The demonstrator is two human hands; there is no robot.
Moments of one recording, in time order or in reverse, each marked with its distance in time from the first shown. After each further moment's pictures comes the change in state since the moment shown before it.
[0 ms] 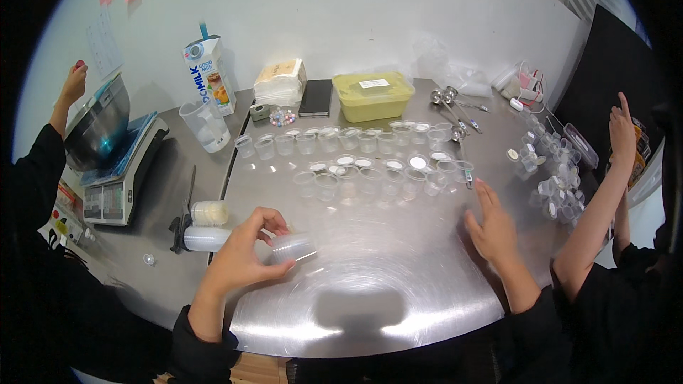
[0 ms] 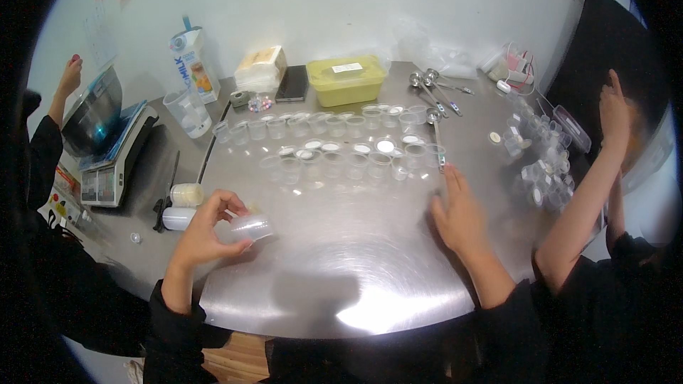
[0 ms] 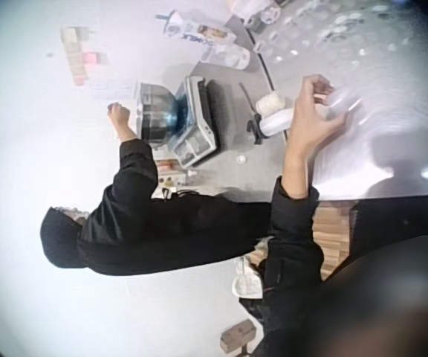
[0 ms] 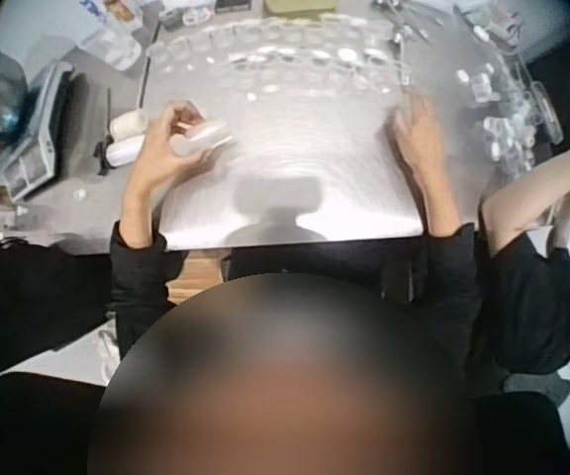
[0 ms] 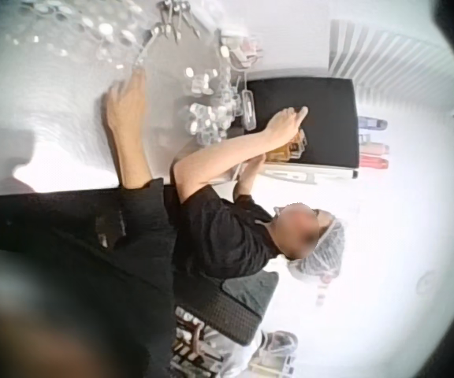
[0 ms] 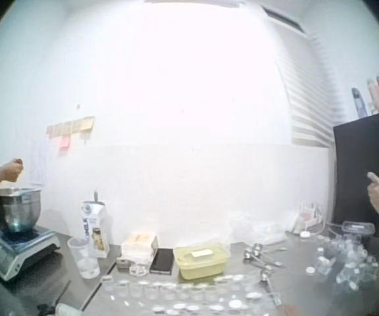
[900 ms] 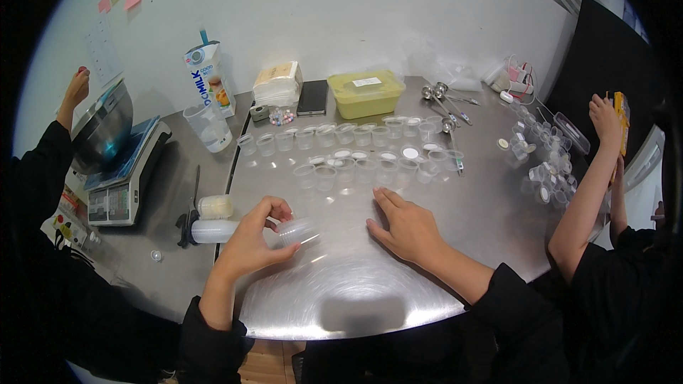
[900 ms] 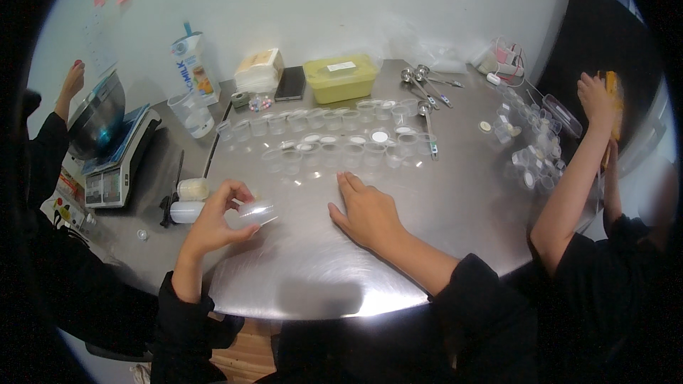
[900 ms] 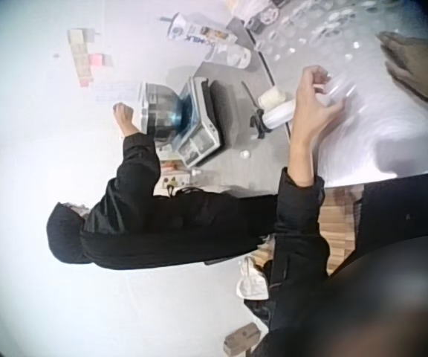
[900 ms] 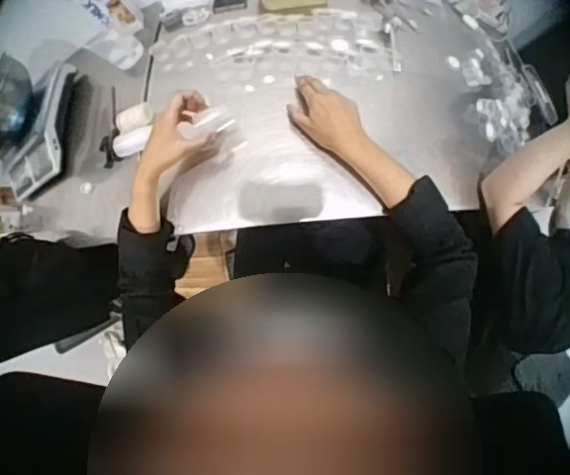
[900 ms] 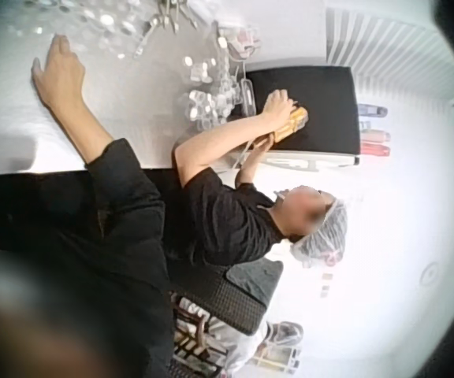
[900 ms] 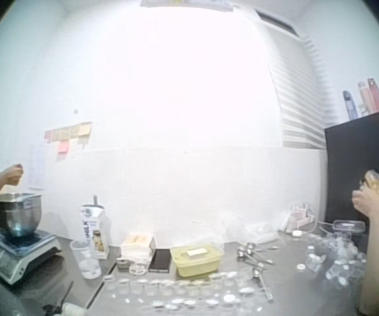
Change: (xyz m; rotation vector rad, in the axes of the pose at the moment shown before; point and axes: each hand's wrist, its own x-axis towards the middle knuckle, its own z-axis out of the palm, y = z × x) left_hand 0.000 0.000 0.003 0.031 0.004 0.037; right_hand -0.004 -0.097 0.052 0.102 -0.158 -0.312
